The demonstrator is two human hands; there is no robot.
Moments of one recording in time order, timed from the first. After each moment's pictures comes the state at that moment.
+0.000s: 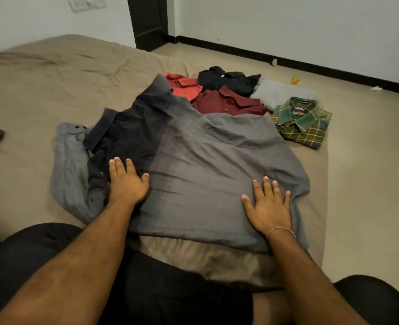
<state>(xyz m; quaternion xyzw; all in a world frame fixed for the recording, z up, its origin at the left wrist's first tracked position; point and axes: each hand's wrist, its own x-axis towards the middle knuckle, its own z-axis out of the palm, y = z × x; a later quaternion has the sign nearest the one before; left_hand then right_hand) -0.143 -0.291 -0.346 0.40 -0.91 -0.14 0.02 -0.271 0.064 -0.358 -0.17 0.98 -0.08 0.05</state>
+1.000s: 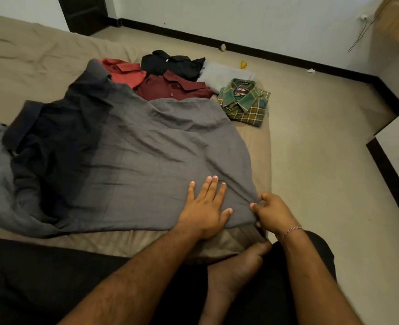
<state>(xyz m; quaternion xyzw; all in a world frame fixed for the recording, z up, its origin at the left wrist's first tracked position) -0.193 -0.002 -0.381 -0.07 -0.99 -0.13 -0.04 -0.238 0.196 -0.325 0.05 0.88 -0.45 0.17</state>
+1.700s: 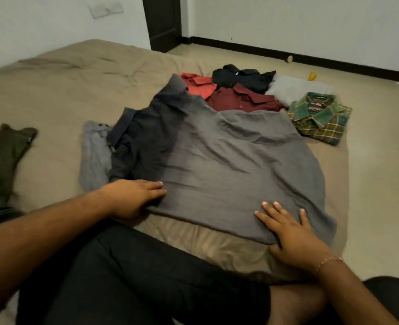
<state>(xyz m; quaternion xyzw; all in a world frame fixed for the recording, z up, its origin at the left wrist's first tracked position) -0.069 -0.303 -0.275 -0.04 -0.96 0.08 -0.25 -0.215 0.113 -0.329 -0.37 0.90 0.05 0.22</state>
